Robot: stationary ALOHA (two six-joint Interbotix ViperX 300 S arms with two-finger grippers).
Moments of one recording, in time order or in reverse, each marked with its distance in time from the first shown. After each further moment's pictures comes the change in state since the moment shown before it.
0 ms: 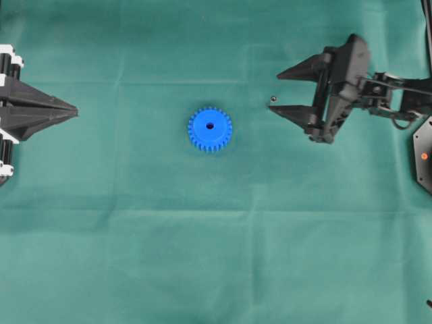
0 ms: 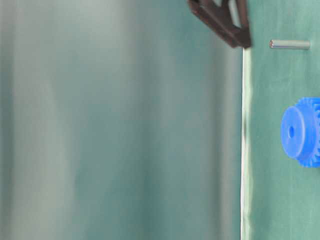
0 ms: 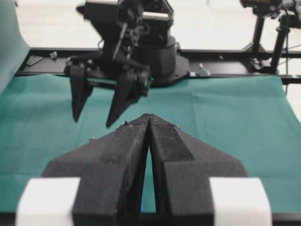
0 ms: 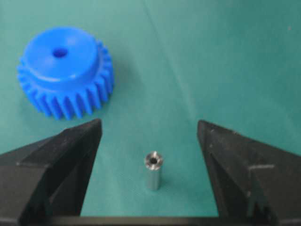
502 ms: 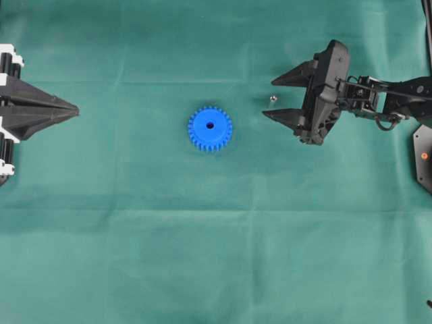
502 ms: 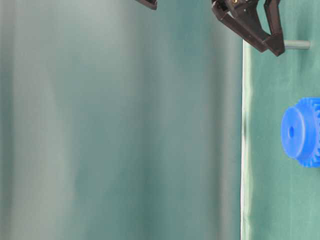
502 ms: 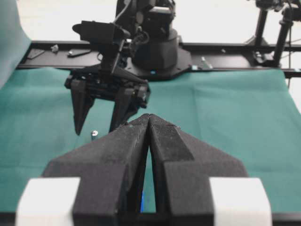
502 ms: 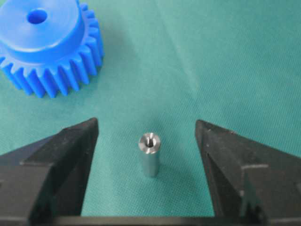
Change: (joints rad) left arm 0.003 0.000 0.000 0.000 0.021 -0.002; right arm -0.002 0.110 -0.018 0.020 -0.032 0.000
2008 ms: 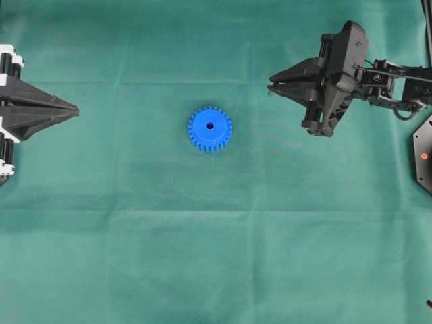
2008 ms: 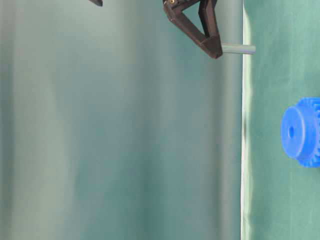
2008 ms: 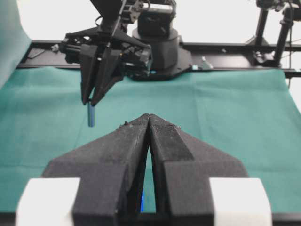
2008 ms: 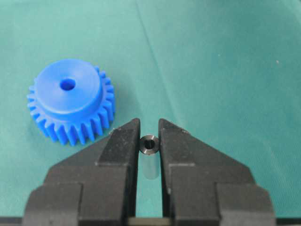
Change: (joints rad) left arm 0.002 0.000 0.000 0.002 0.000 -0.002; right arm 0.009 -0.255 -0.063 -0.008 0.259 -0.051
